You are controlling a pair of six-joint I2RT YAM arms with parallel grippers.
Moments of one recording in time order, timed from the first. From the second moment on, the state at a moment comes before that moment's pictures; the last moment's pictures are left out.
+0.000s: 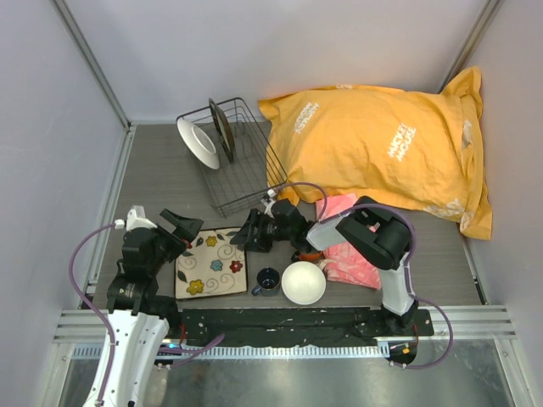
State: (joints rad) left arm -0.08 0.36 0.45 -0.53 0.10 -0.89; right arm 0.86 1.99 0.87 0.64 -0.41 1.15
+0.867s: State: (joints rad) left arm -0.08 0.34 0.45 -0.53 0.10 -0.90; right arm 0.86 1.97 0.89 0.56 -0.40 1.14
